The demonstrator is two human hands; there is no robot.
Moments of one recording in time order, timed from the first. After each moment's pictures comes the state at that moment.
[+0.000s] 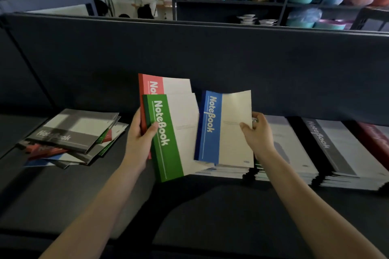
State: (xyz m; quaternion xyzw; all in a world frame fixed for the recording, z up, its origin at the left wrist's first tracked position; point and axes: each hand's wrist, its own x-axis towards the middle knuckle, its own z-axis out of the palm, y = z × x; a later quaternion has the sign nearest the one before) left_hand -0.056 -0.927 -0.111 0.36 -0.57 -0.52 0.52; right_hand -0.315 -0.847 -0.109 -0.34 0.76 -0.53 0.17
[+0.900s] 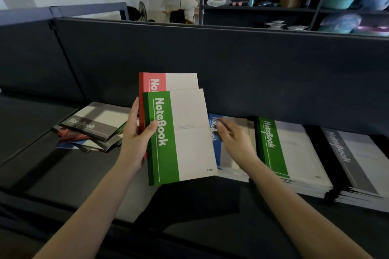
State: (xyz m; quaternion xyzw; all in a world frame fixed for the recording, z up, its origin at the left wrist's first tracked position) left_hand -0.033 -0.897 -0.099 0.35 -0.57 -0.48 0.57; right_hand -0.260 -0.845 -0.105 -0.54 0.66 -0.44 0.27
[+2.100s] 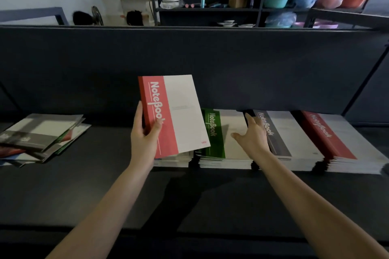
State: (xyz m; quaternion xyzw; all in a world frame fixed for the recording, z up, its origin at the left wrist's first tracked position) left_hand -0.182 -0.836 -0.111 0.36 -0.59 -0.47 0.55; right_hand -0.427 -0.753 -0.118 -0.42 0.83 -0.35 0.10
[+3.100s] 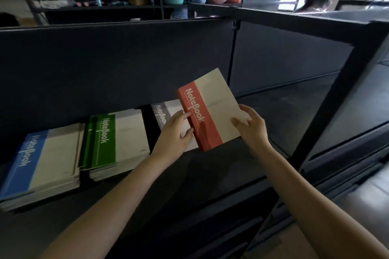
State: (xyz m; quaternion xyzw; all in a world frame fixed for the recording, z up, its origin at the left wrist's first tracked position) left_hand -0.427 -0.703 -0.125 0.16 -0.89 -0.33 0.26; right_hand -0.573 -0.544 -0.116 -0.18 0.75 -0.63 0.09
